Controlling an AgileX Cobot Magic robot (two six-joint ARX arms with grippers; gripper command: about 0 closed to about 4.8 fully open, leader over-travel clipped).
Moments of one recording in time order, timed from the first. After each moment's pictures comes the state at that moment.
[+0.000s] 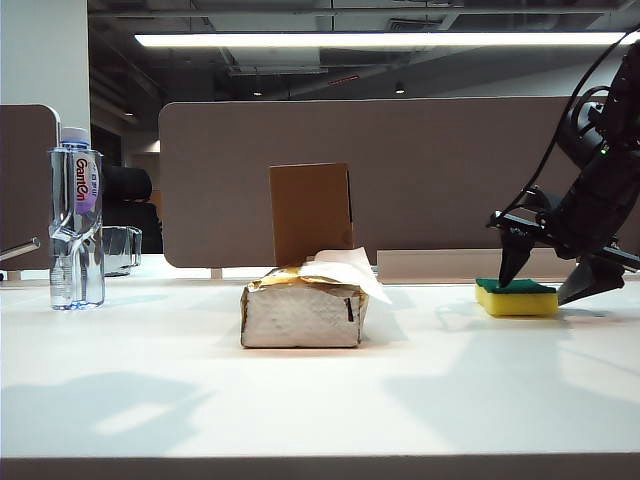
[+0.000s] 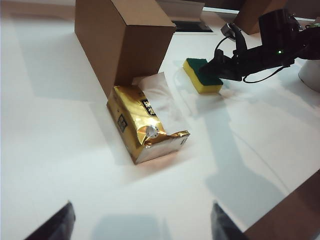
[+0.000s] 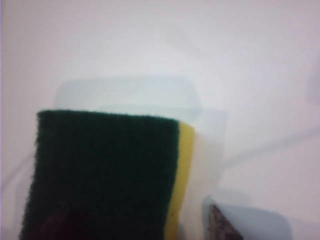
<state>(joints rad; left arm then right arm) 0.00 0.55 0.72 -0.61 0.67 -0.04 0.02 2.03 1.38 -0.25 -0.26 0.20</state>
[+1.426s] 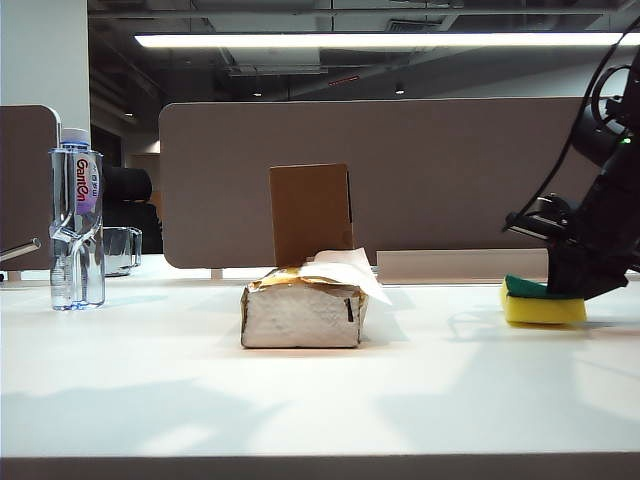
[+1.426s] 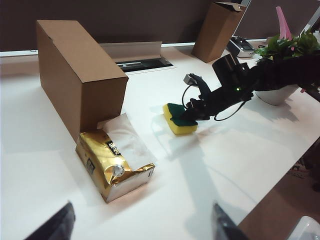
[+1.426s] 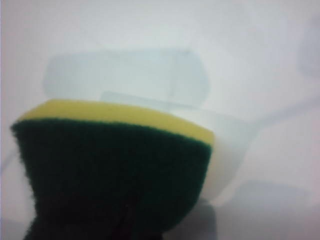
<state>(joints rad) 0.00 0.55 0.86 -0.62 0.79 -0.04 0.02 1.91 1.23 -0.34 -0.26 0.21</state>
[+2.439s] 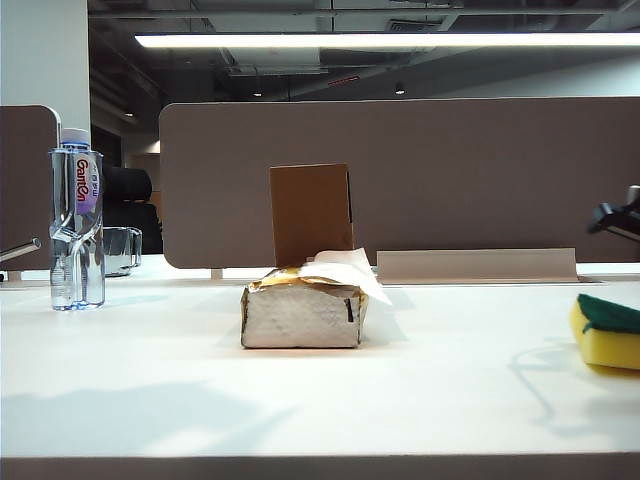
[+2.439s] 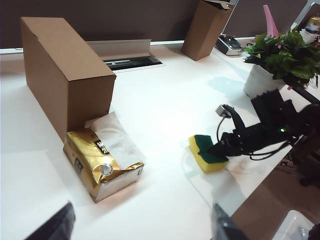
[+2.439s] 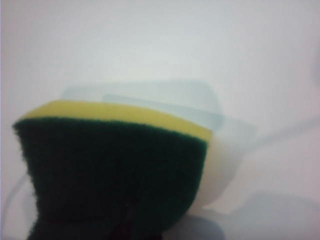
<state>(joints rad) 0.00 0.55 0.87 -0.63 0.83 -0.04 0.02 1.35 0.56 -0.19 -0.26 0.31</state>
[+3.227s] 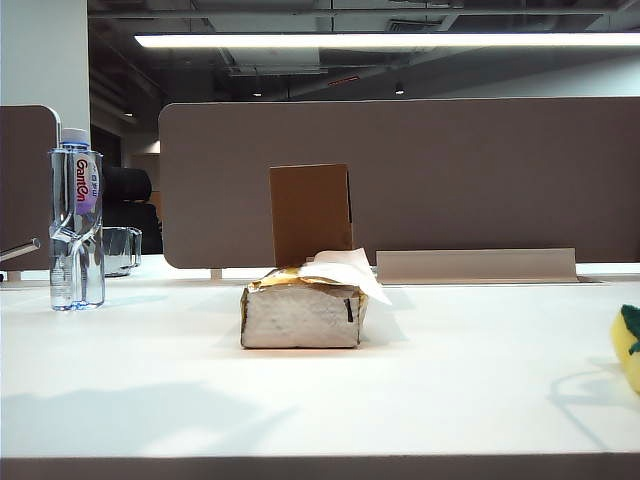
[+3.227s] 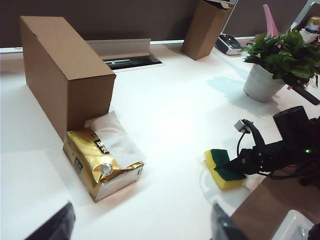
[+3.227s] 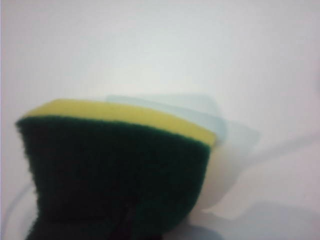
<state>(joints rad) 0.00 0.55 0.87 -0.63 0.83 -0.04 0.05 1.06 0.36 -0.25 -0.25 0.35</state>
